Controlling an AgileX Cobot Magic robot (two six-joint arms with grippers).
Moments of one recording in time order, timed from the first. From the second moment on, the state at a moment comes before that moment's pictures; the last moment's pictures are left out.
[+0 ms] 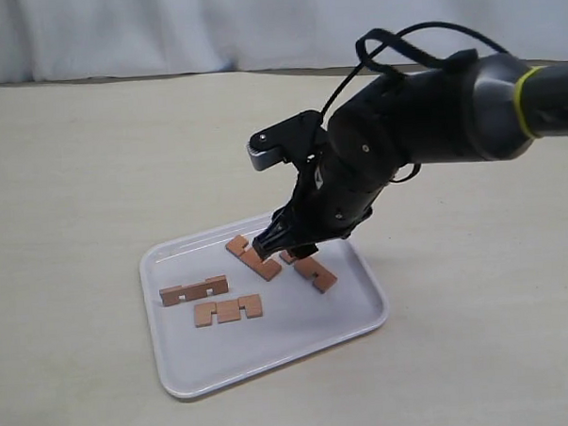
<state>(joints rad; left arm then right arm) -0.12 0.00 0.00 0.07 0.36 -0.13 0.36 1.87 -1.17 -0.11 0.60 0.20</state>
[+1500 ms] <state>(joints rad) -0.12 0.00 0.00 0.07 0.36 -0.13 -0.25 1.04 -0.73 -0.07 0.61 0.12</state>
